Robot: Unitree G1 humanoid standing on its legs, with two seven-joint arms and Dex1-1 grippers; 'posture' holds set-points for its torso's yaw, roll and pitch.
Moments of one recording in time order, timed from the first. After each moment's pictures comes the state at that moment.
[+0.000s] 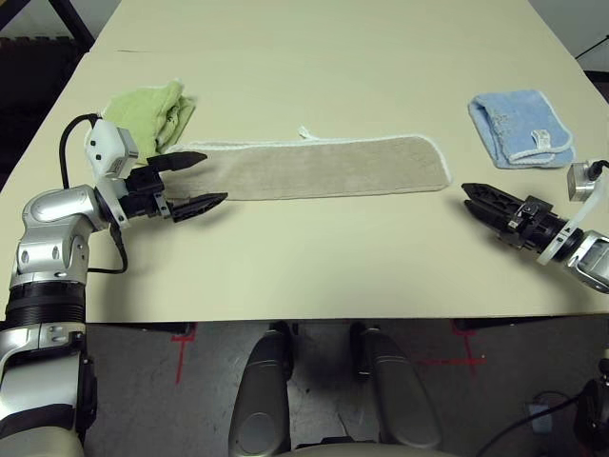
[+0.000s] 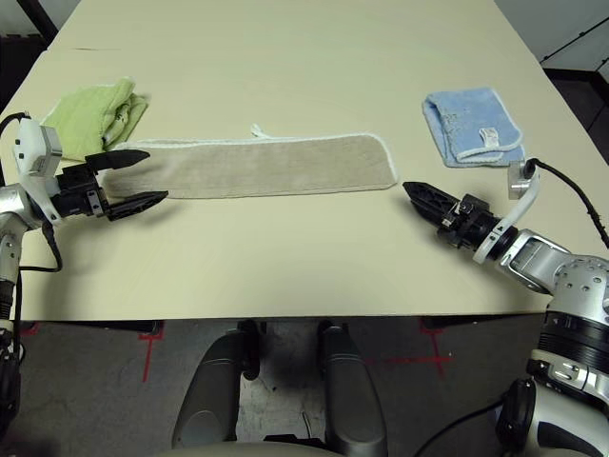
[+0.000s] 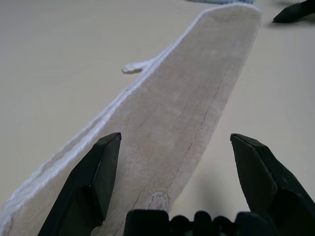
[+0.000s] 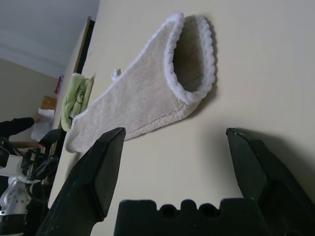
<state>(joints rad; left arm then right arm) -0.56 0.78 0.18 0.41 -0.39 0.03 -1.28 -0.41 -0.53 -0.55 0.21 0.97 1.10 0.59</state>
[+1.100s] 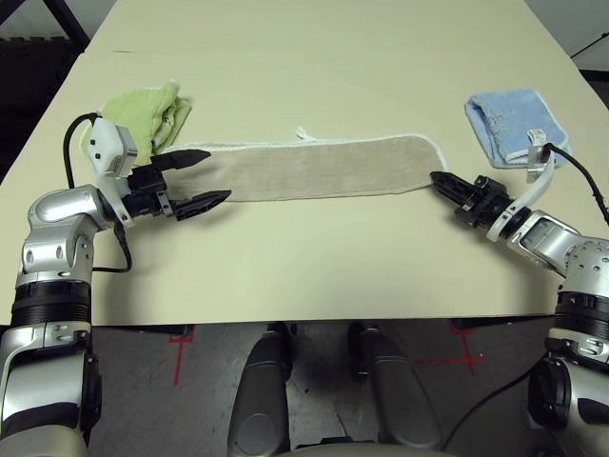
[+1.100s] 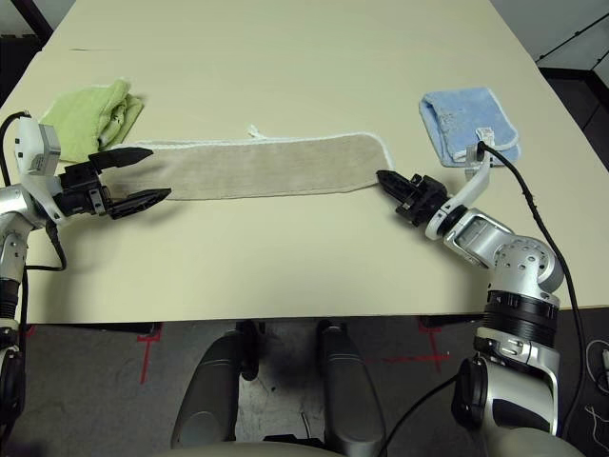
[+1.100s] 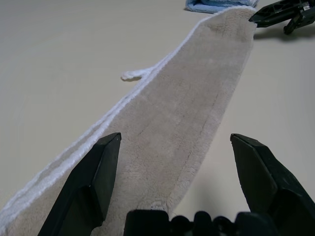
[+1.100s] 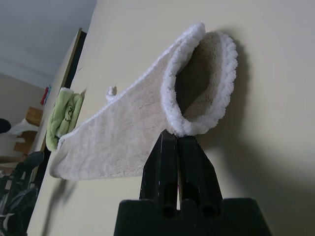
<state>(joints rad) -0.56 0.78 0.18 0.41 -0.40 0.04 -1.27 -0.52 -0.37 -0.49 0.18 0.95 1.01 0.37</state>
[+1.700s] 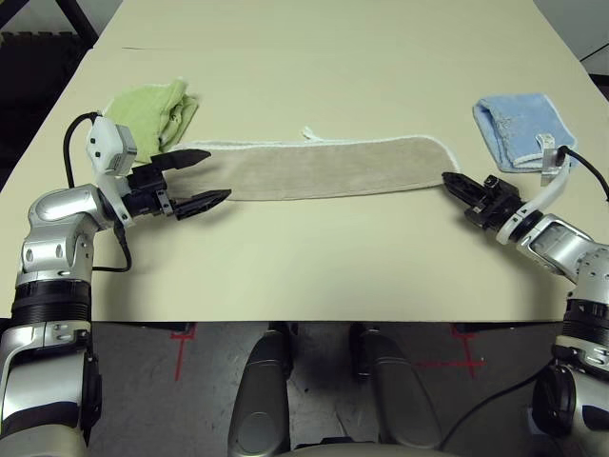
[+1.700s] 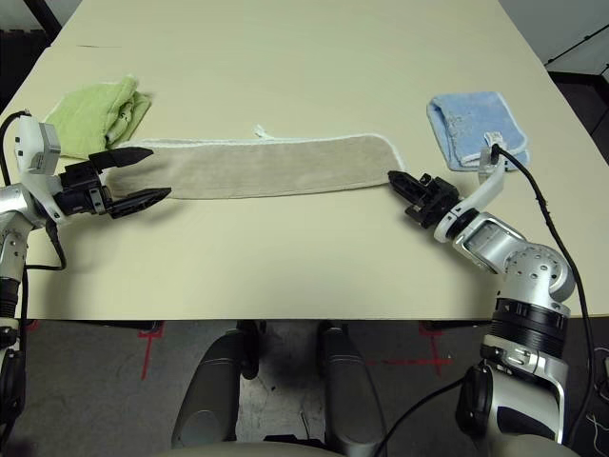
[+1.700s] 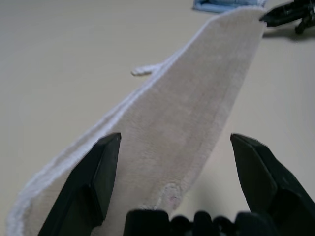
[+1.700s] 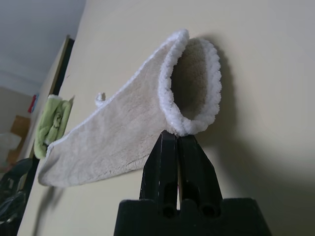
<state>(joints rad) -0.58 0.77 0.18 0.41 -0.40 0.05 -1.27 -0.42 -0.42 -0.56 0.11 1.00 1.01 0.32</state>
